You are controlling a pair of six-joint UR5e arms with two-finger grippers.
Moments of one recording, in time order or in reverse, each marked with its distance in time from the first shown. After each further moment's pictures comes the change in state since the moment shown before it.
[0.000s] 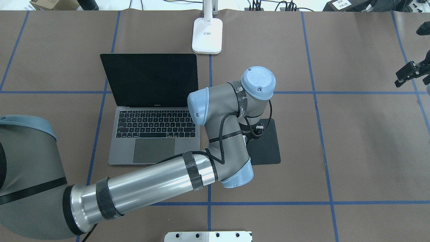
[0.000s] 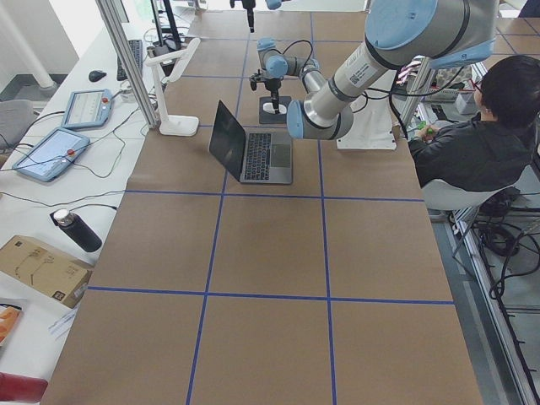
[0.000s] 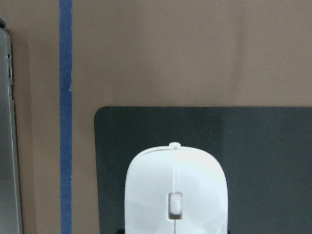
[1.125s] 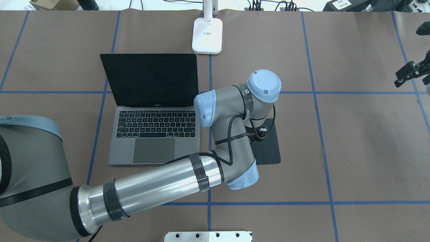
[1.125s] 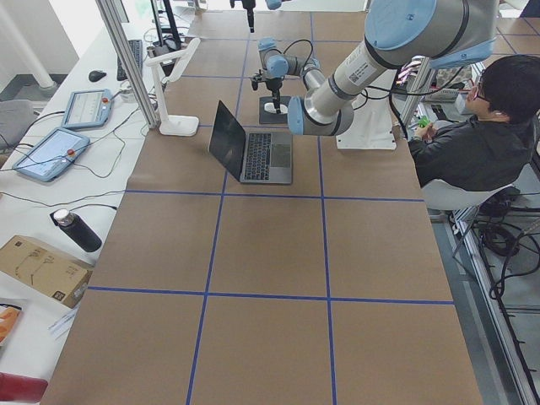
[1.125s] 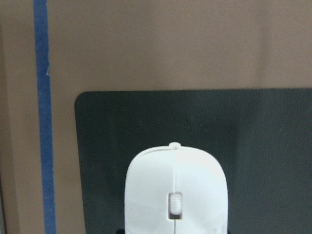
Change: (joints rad) left arm 0.010 -0.029 0.054 -0.014 0.004 0.001; right arm -0.001 0.000 0.001 0.000 0.000 0.000
